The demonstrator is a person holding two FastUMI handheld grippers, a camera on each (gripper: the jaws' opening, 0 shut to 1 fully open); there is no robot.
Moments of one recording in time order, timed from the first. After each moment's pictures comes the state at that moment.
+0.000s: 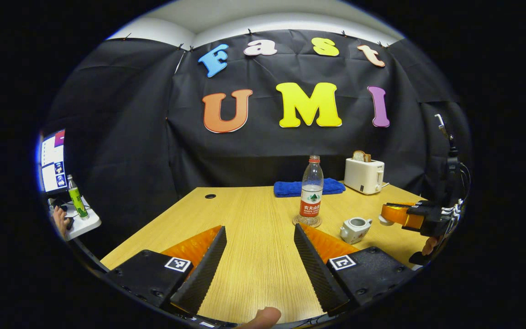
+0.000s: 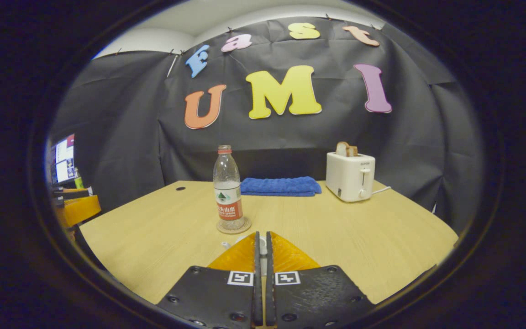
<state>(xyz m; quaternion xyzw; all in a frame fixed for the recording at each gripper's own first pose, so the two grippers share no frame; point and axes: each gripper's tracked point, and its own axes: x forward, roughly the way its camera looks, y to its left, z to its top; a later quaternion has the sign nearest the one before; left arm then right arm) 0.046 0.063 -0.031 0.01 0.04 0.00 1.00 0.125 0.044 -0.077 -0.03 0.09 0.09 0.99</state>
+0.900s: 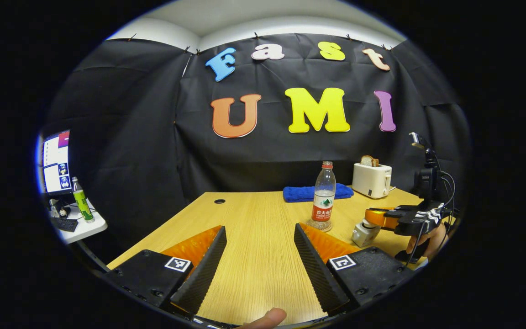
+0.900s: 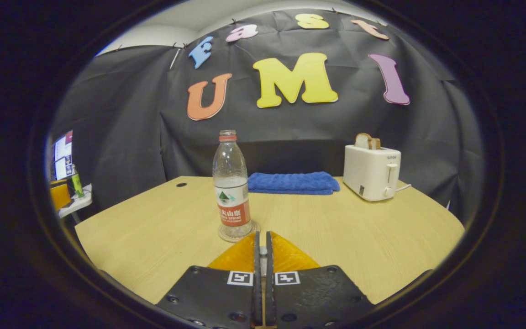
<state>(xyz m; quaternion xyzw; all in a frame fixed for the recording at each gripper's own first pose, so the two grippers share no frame) 0.049 0.081 -0.027 0.02 0.03 0.01 1.00 0.191 0.067 -0.110 -0.01 0.12 0.10 0.99</state>
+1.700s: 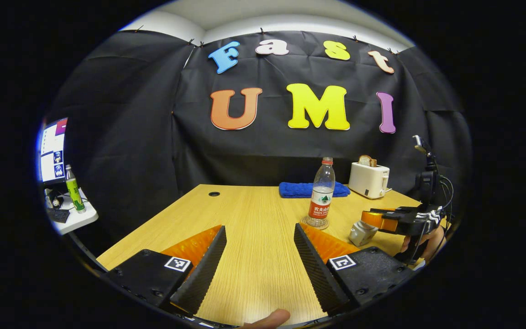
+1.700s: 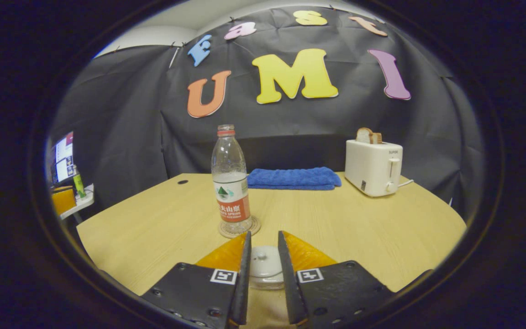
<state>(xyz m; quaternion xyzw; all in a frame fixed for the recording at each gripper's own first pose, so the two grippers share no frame) 0.058 0.083 -0.040 0.00 0.05 0.00 1.00 0.185 0.061 -0.110 -0.02 0.13 0.11 0.99</state>
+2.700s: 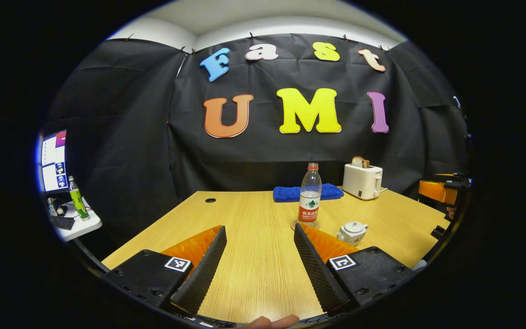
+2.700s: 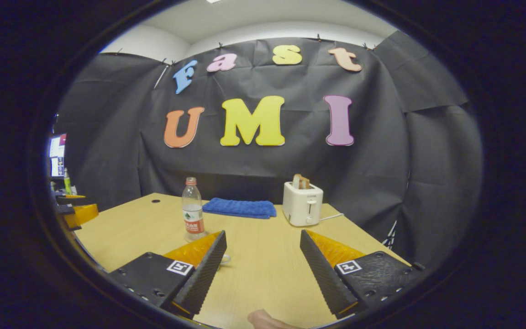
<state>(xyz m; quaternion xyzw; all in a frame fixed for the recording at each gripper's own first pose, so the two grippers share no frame) 0.036 0.052 -0.011 0.01 0.03 0.00 1.00 0.042 -0.063 -0.001 -0.04 0.03 0.01 1.00</state>
